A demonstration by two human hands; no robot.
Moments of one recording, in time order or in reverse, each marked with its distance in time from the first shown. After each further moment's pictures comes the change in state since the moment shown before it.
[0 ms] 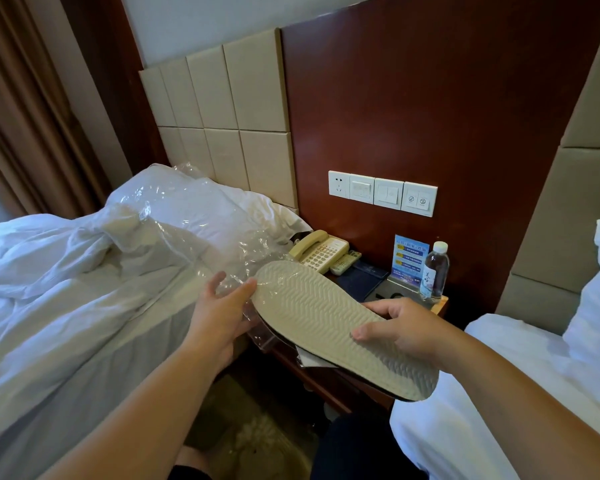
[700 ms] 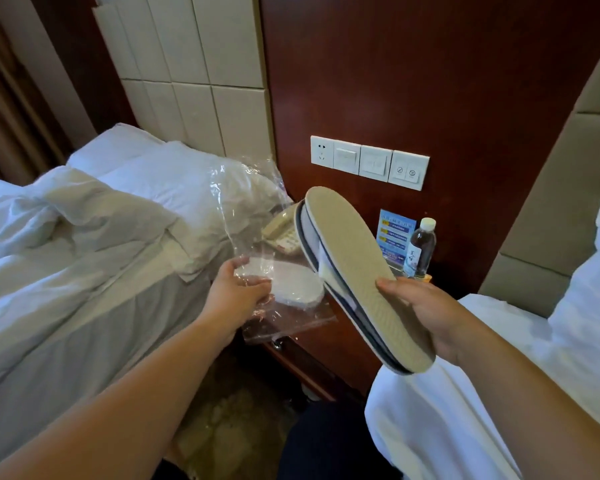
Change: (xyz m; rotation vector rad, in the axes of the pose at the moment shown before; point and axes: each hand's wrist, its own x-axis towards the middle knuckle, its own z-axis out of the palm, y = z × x) left_hand 0.044 -0.054 0.050 0.434 -0.107 0.024; right_hand 0.017 0.046 -0.044 0.402 0.239 0.115
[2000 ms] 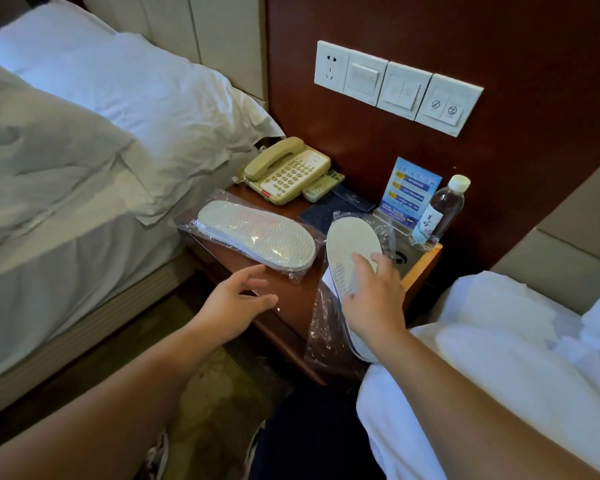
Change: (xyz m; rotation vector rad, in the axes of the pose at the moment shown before) left_hand 0.068 -0.127 0.021 0.330 -0.223 -0.102; right_hand 0.122 0.100 0.053 -1.165 0.453 -0.176
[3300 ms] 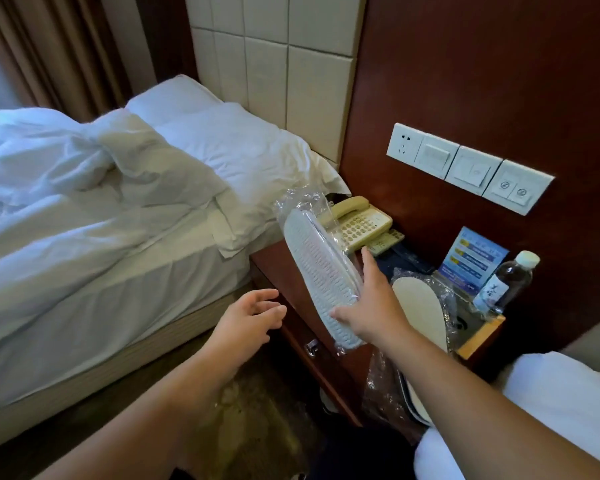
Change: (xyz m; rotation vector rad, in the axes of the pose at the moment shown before) left_hand -0.061 0.020 -0.086 -0.291 0.209 -0.024; right_hand 0.022 -0.120 -0.034 0.404 -0.188 -0.184
